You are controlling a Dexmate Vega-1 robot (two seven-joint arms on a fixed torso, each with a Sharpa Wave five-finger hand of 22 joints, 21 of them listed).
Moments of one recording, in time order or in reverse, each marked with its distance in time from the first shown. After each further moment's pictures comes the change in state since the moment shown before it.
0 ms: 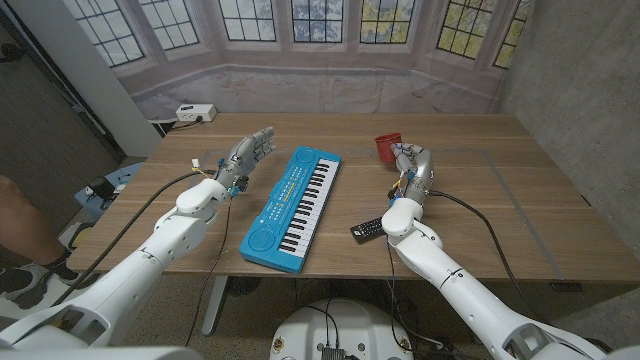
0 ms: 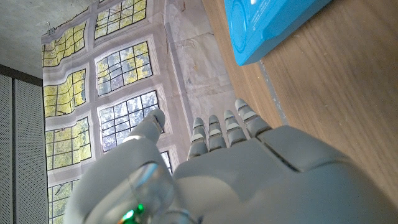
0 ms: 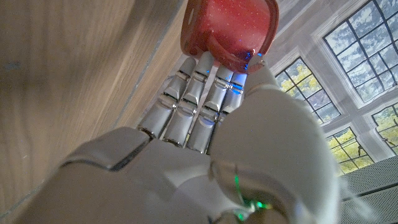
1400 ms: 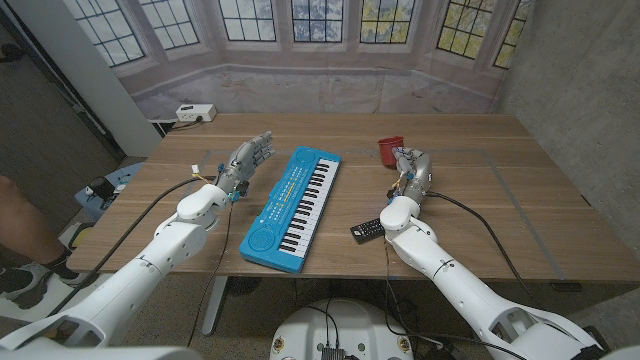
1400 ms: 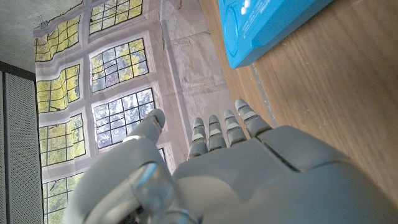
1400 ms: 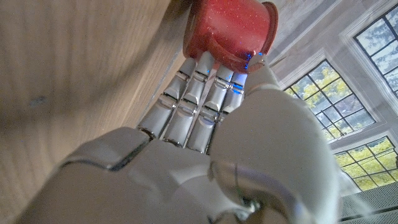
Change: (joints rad) left arm 0.043 0.002 -0.009 -0.036 -0.005 0.010 0.038; left_hand 0.000 0.000 0.000 0.000 0.000 0.000 0.000 0.000 0.000 0.000 0.000 0.000 0.000 0.002 0.002 0.000 0.000 0.000 0.000 0.000 0.000; right arm 0.067 0.034 -0.006 0.139 0.071 0.035 -0.009; right_hand 0.004 -0.004 -0.004 0.004 -0.004 0.003 -0.004 -0.003 0.001 0.002 -0.002 -0.004 0.004 0.007 -0.004 -0.007 0.000 -0.006 0.002 0.000 0.000
